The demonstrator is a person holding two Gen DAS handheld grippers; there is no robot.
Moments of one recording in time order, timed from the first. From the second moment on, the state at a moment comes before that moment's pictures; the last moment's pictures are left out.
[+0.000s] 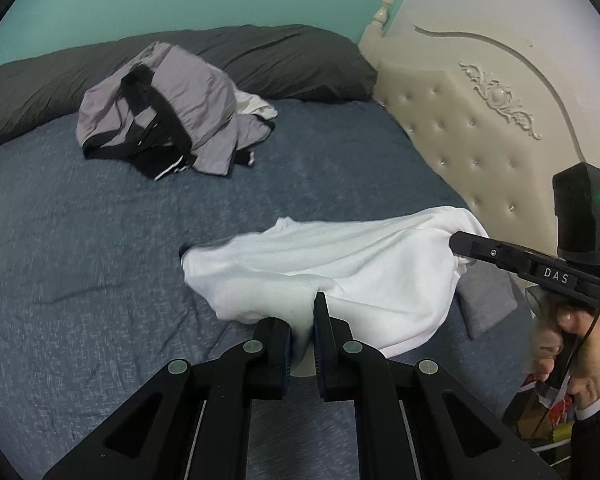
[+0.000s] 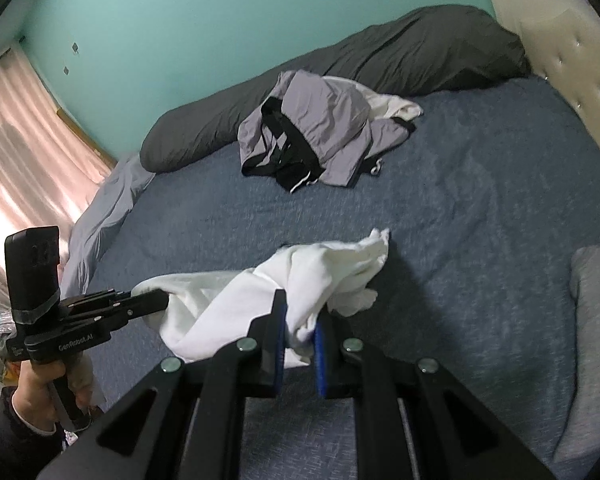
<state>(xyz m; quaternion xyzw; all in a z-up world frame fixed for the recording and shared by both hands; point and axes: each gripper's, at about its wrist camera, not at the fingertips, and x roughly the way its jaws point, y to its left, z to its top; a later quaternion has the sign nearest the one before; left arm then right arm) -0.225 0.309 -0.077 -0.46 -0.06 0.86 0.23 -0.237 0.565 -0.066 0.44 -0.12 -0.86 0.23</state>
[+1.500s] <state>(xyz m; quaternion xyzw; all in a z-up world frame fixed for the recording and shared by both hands) -0.232 0.493 0.031 -0.41 -0.02 0.87 0.28 -0.226 0.742 0.071 0.38 -0.10 -0.90 0.19</state>
